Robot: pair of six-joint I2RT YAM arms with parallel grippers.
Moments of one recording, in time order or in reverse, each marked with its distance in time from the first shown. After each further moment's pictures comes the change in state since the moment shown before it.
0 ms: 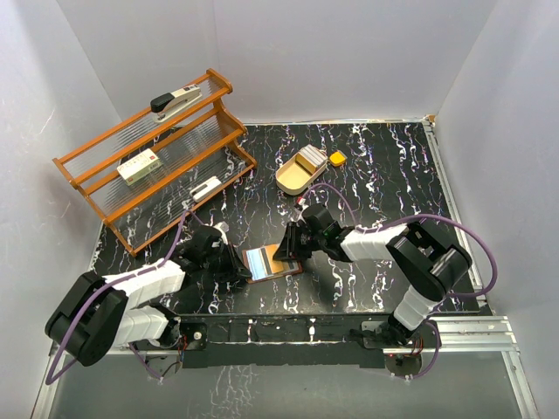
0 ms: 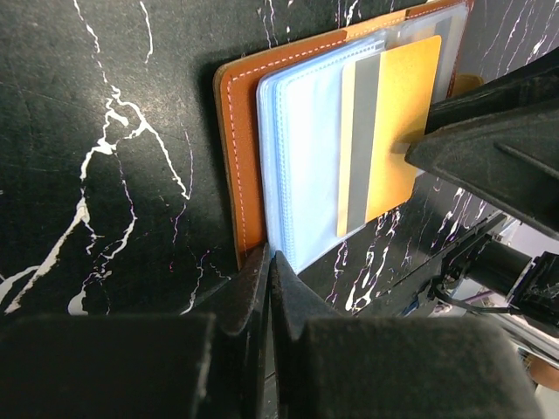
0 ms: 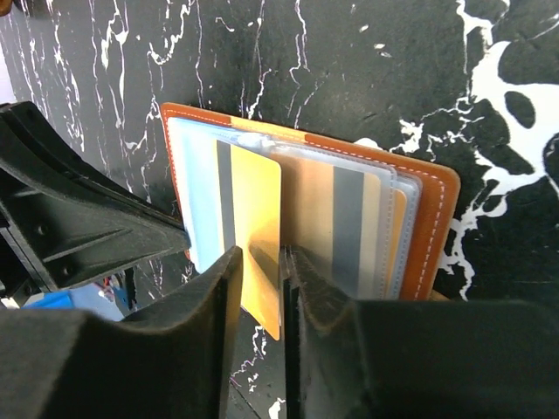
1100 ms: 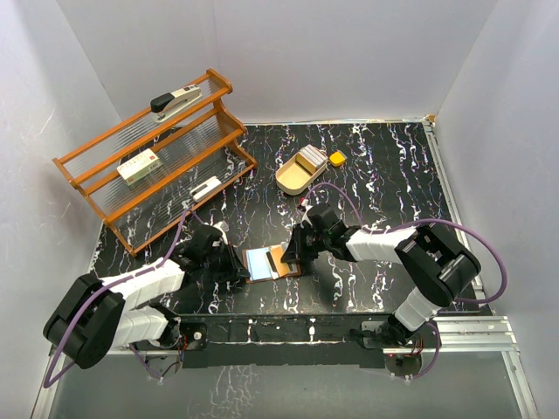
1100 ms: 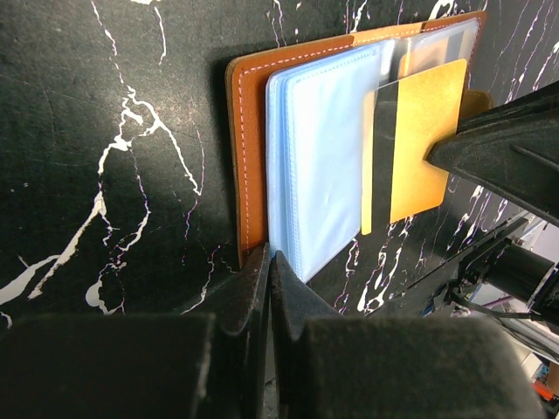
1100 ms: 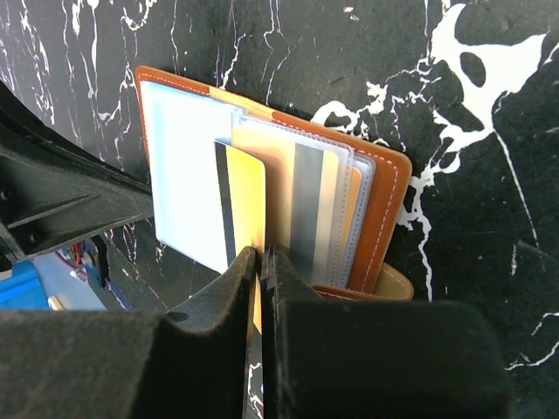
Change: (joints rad) left arm -0.003 -0.019 0.022 -0.072 -0.046 0.039; right arm -0.022 -0.060 -0.018 -0.087 -0.022 -0.090
